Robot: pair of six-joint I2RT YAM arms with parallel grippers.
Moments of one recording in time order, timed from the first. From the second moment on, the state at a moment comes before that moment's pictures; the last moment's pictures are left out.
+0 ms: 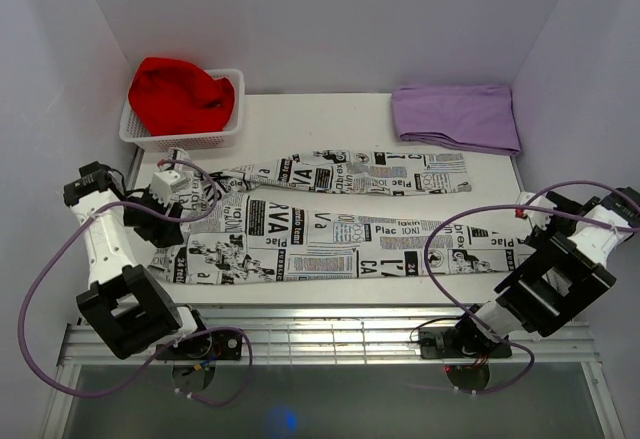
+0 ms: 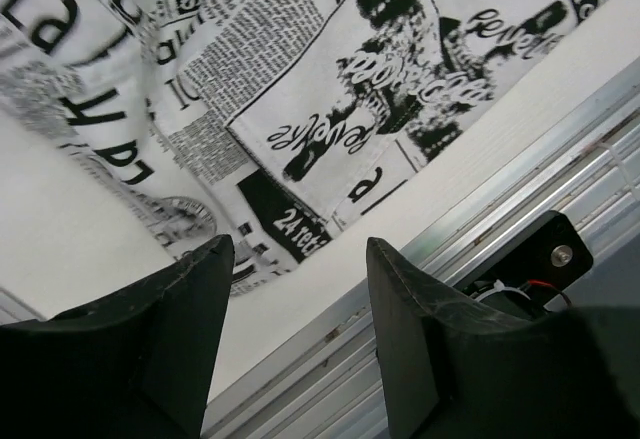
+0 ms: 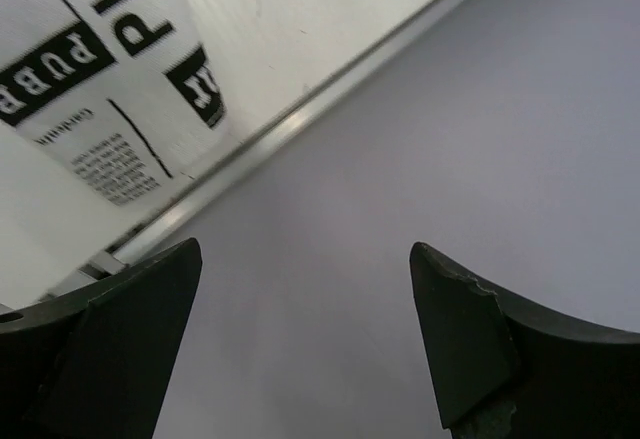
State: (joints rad) left arm 0.52 1.31 1.17 -1.33 0.59 1.18; right arm -0.86 1.40 1.01 -0.86 -0.46 -1.97
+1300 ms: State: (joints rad) left arm 0.57 2.02 1.70 -0.83 0.76 0.29; right arm -0.09 1.94 1.31 -0.53 -0.30 -1.34
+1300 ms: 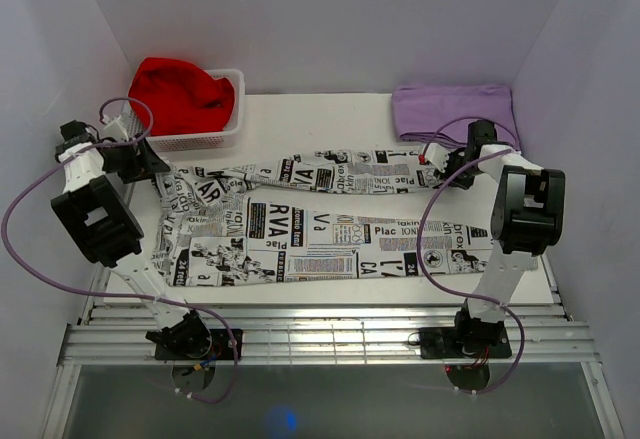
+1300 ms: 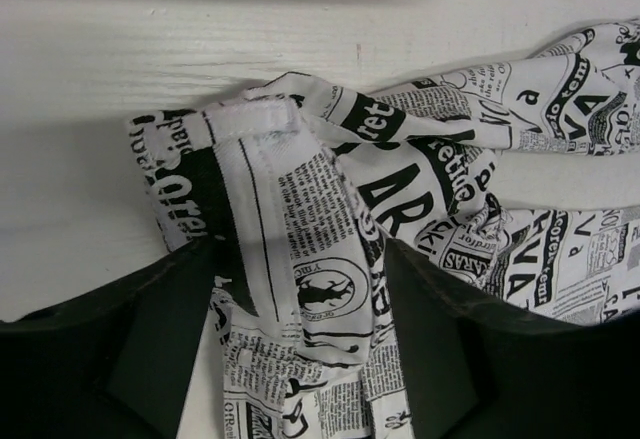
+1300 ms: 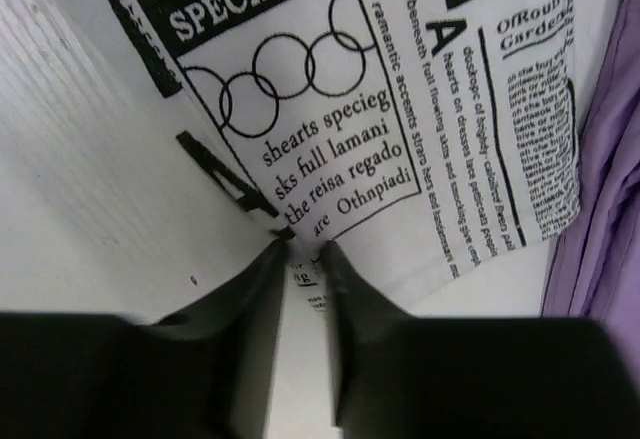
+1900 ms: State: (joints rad) left arm 0.60 1.77 1.30 -0.63 0.71 0.45; right arm -0.22 1.49 1.31 -0.83 -0.38 -1.39
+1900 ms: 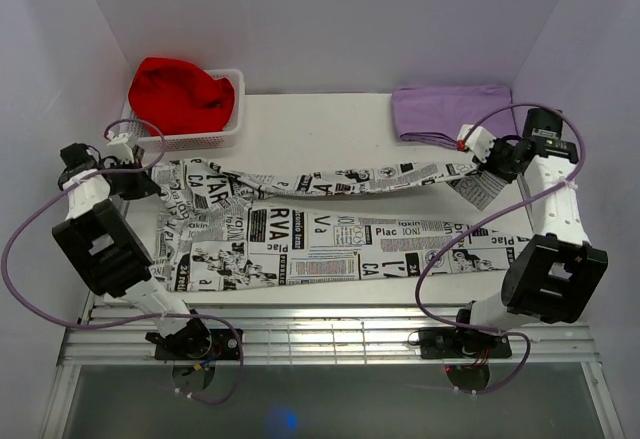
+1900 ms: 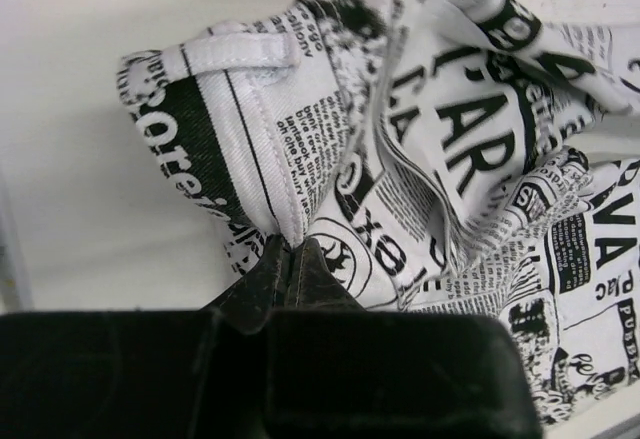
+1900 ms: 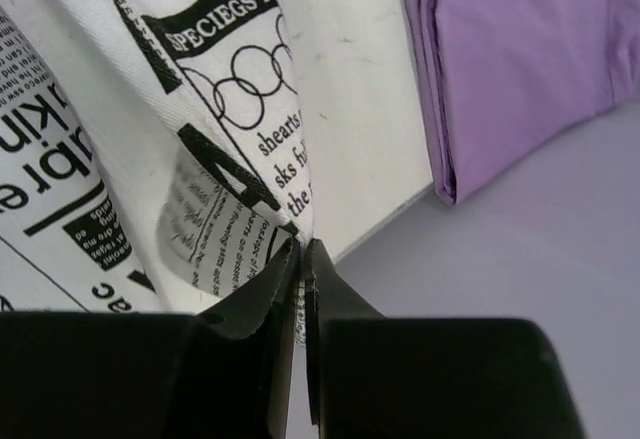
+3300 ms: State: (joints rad) left arm 0.64 1.67 1.30 -0.67 0.67 0.57; right arm -0.32 1.64 1.31 -0.81 -0.23 -1.11
